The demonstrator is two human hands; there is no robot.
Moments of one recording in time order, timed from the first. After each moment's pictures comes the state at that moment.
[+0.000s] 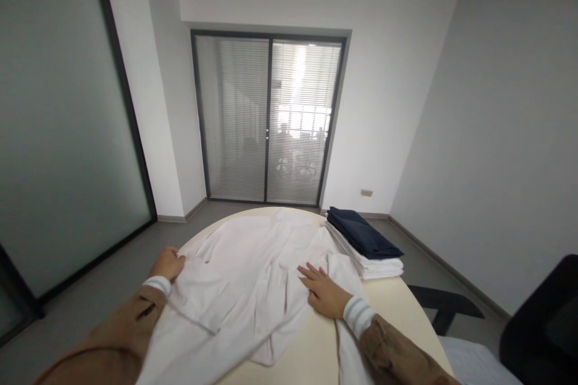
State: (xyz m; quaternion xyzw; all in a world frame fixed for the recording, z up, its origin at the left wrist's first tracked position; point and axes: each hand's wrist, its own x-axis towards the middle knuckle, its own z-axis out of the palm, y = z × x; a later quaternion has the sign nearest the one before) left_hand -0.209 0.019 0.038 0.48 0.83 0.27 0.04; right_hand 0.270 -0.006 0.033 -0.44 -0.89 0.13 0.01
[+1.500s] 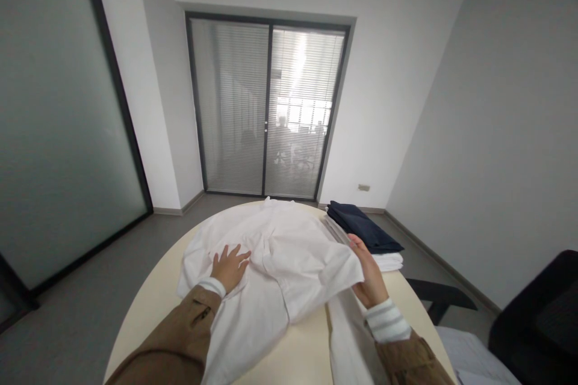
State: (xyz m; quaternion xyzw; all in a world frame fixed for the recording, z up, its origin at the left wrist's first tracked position) left_hand -0.059 0.023 -0.017 0.71 0.69 0.10 0.06; right_hand 0.297 -0.020 0.078 -0.45 -0.41 0.46 0.64
